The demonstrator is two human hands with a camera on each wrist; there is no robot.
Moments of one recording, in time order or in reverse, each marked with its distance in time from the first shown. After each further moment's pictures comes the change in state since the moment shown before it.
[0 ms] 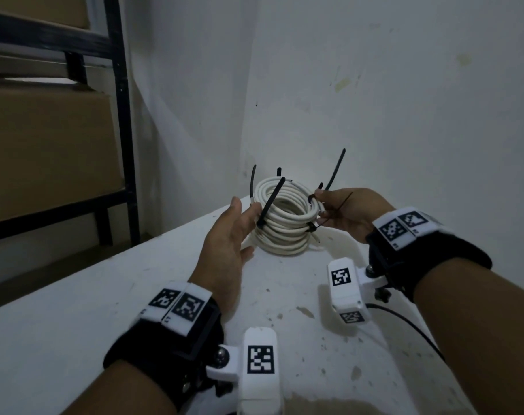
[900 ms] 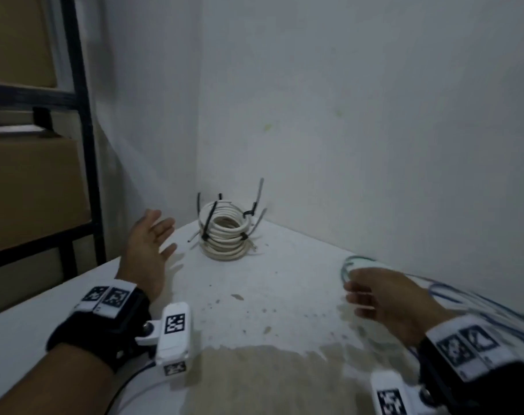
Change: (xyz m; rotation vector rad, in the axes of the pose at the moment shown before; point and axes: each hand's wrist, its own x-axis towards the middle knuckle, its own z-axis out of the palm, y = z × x) left_hand -0.043 0.054 0.013 -0.054 0.282 0.135; right_hand -0.183 0.047 -0.136 -0.047 0.277 0.093
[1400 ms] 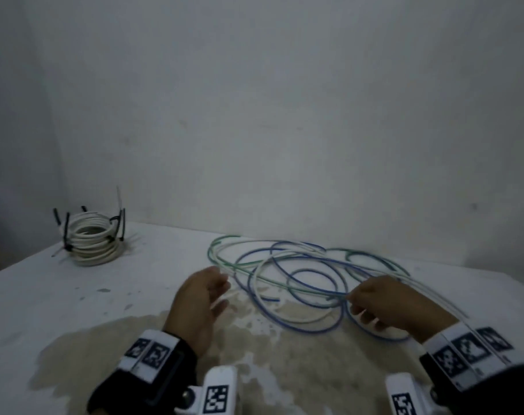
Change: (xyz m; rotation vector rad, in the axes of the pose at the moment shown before) left_hand -0.256 -0.088 0.169 0.091 -0.339 -0.425; right_hand -0.163 0.045 -0.240 -0.605 0.186 0.010
